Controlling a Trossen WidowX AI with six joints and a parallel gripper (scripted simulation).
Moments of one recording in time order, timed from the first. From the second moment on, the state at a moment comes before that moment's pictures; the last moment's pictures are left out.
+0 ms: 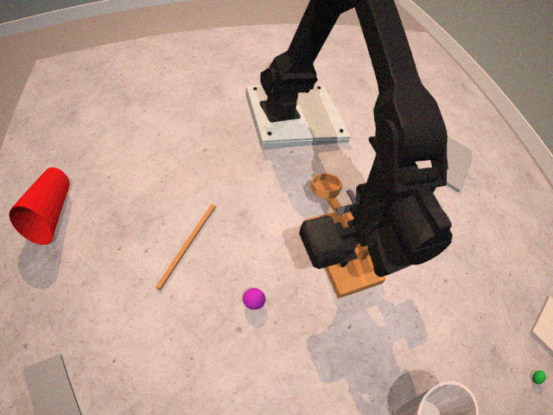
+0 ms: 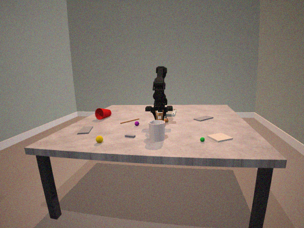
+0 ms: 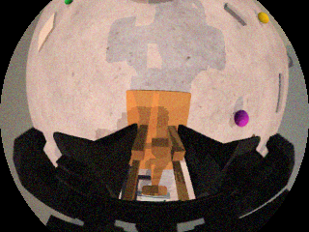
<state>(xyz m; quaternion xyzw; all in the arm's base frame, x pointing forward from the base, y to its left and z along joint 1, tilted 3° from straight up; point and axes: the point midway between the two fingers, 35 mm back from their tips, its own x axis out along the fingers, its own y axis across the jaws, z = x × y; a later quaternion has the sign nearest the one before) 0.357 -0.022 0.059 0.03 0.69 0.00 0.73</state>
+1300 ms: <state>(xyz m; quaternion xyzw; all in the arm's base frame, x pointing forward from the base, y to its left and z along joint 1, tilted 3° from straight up) 0.358 -0.023 0.072 0.03 0.69 0.00 0.73</state>
